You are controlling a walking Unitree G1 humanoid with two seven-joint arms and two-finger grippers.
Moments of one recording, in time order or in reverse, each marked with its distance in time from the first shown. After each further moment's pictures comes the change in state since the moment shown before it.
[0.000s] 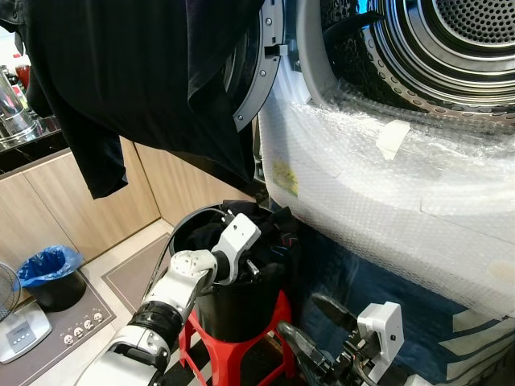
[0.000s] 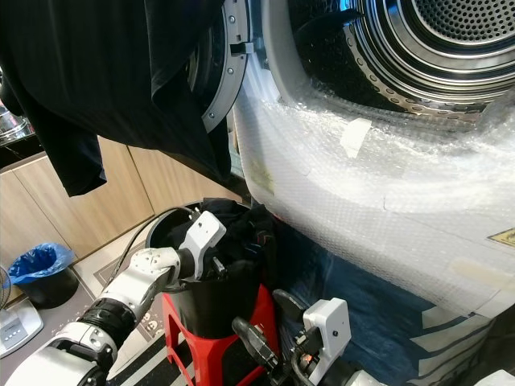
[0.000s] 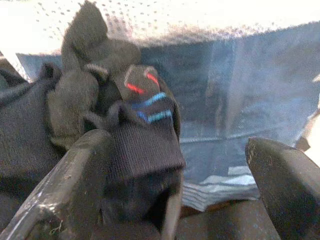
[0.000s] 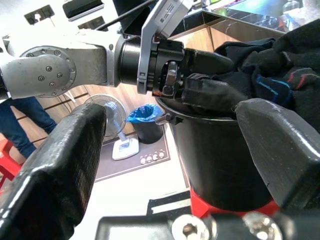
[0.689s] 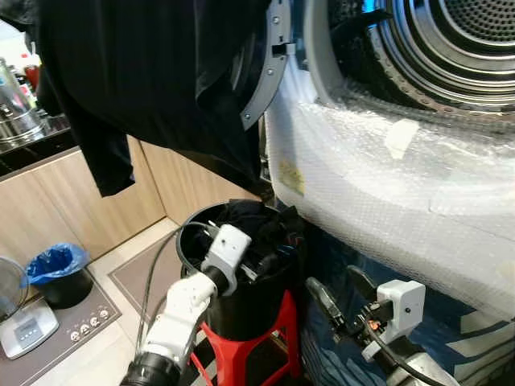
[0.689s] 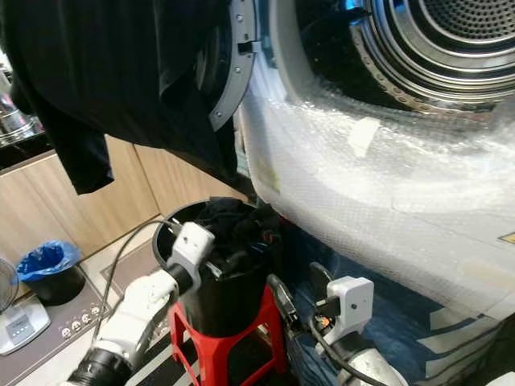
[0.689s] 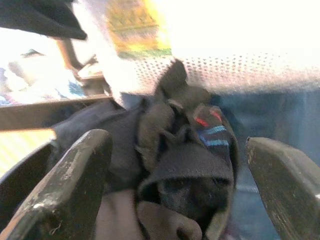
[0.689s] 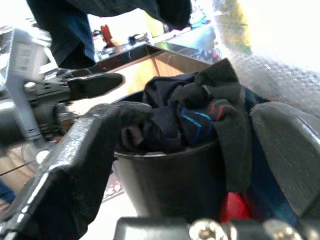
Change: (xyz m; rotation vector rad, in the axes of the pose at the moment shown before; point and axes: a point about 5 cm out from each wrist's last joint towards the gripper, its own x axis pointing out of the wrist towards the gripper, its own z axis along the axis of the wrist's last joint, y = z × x) left arm -0.025 -0.029 0.001 0.026 -0.264 0.408; right arm 0.010 -0.041 0.006 -0.078 -0.130 -0.306
